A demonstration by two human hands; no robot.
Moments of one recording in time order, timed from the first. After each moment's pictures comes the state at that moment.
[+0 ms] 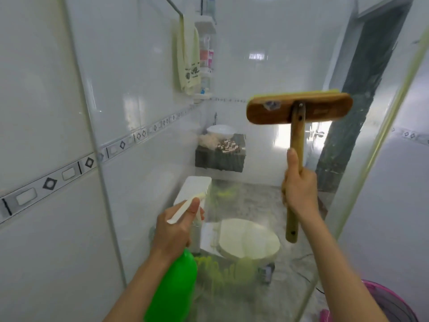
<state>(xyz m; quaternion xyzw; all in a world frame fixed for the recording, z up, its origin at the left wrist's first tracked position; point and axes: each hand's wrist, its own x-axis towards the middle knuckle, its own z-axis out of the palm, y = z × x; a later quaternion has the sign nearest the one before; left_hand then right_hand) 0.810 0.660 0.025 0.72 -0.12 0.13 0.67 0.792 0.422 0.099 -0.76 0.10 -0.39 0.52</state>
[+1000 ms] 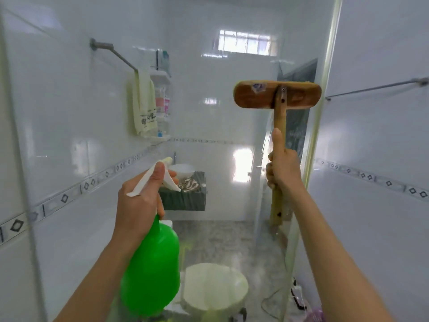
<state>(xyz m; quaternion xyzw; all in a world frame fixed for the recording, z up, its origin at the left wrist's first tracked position) 0.824 0.627 0.163 0.63 -0.27 0.21 0.70 0.772 0.368 0.228 -0.73 0.14 -0.44 0.51</state>
